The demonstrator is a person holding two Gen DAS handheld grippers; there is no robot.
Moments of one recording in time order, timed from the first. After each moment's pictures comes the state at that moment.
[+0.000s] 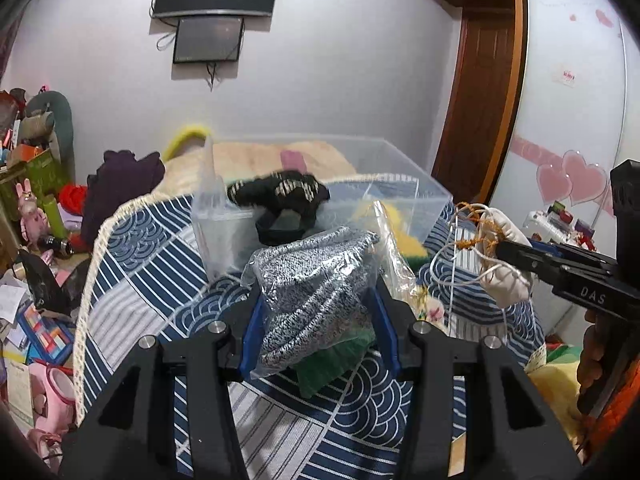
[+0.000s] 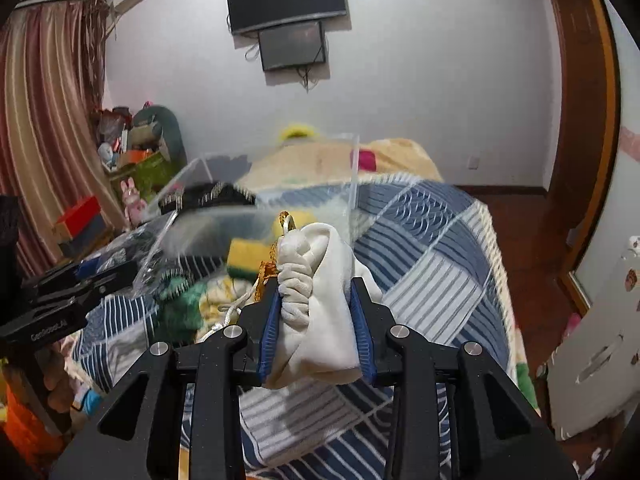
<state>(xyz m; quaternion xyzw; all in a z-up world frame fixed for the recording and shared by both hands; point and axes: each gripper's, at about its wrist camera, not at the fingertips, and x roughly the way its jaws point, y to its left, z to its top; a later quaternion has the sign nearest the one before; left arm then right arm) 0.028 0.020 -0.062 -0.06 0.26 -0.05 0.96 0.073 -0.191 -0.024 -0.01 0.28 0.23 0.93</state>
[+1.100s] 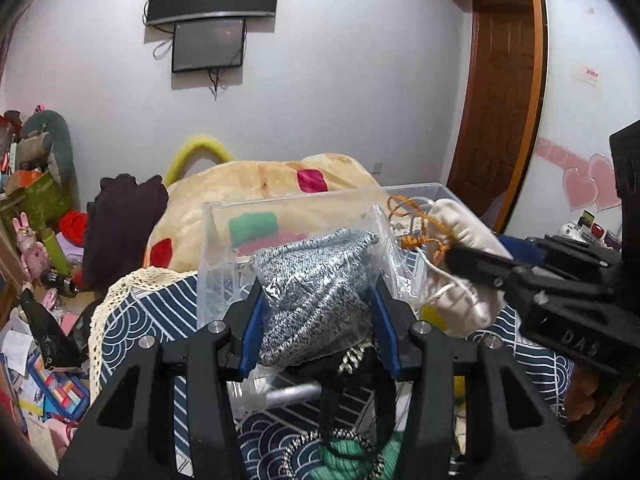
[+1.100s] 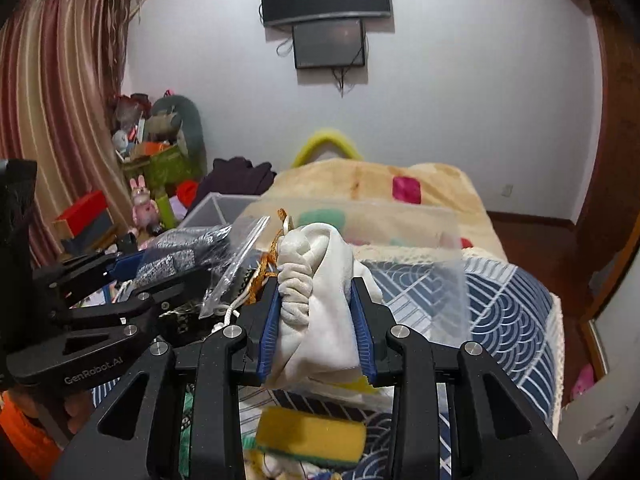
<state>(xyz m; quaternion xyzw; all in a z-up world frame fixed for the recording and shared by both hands) 0.145 0.046 -0.039 -0.03 0.27 -0.03 0.96 0.167 -0.095 -0.019 -0.06 0.29 0.28 0.92</state>
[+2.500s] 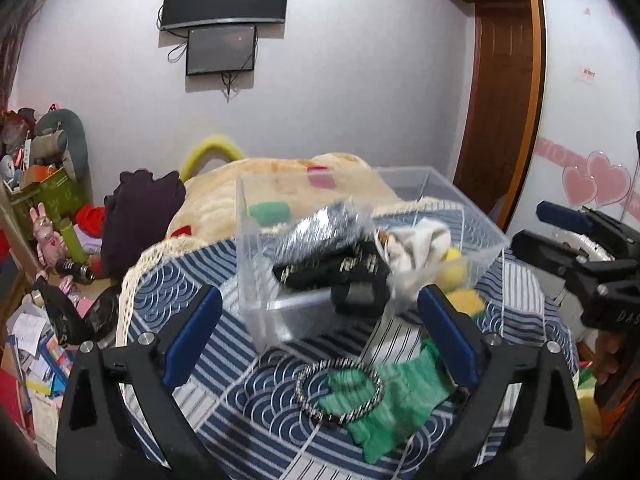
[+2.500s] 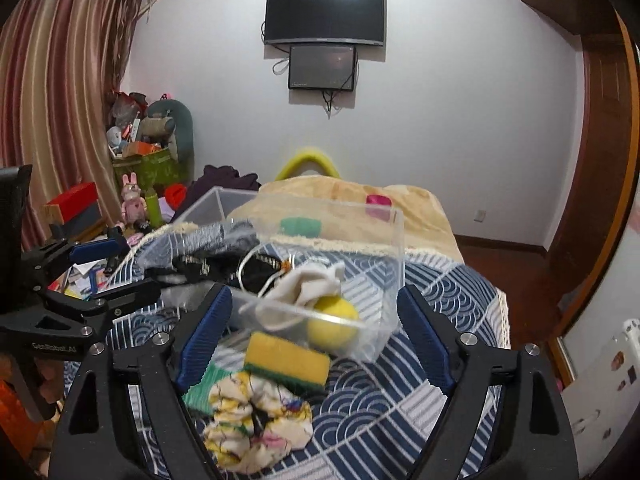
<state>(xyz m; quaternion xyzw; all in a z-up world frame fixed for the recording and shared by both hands) 0.075 0.049 -0.043 -0.03 0.26 -0.01 0.96 0.111 -0.129 -0.005 -0.09 0.24 0.24 0.94</state>
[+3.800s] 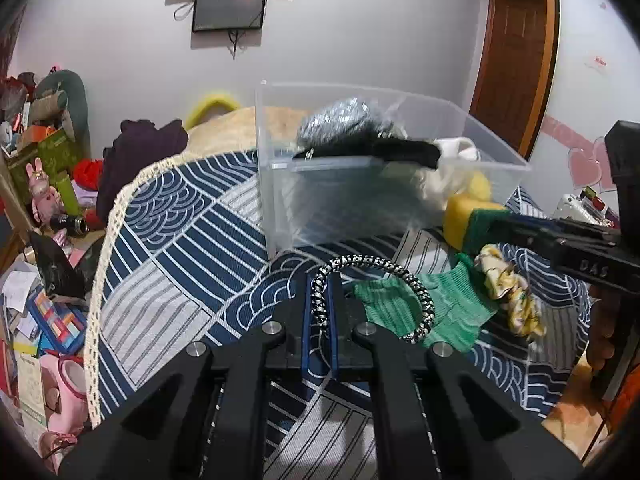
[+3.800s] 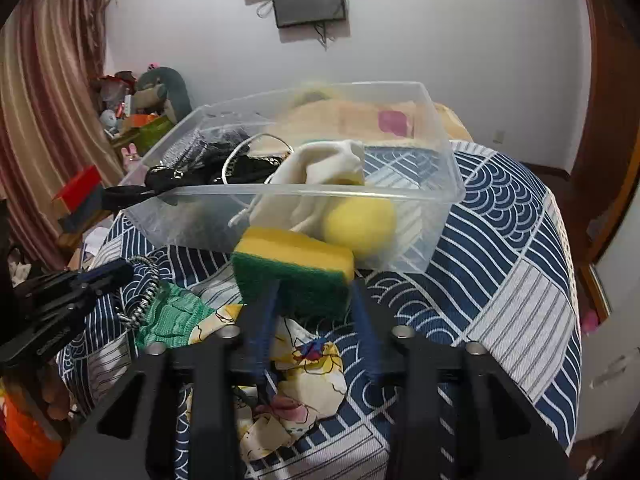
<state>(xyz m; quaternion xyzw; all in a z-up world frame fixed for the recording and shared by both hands) 0.057 0.066 -0.102 -0.05 0.31 -0.02 0.95 0.129 -0.125 -0.067 -0.04 0.36 0.25 0.90</state>
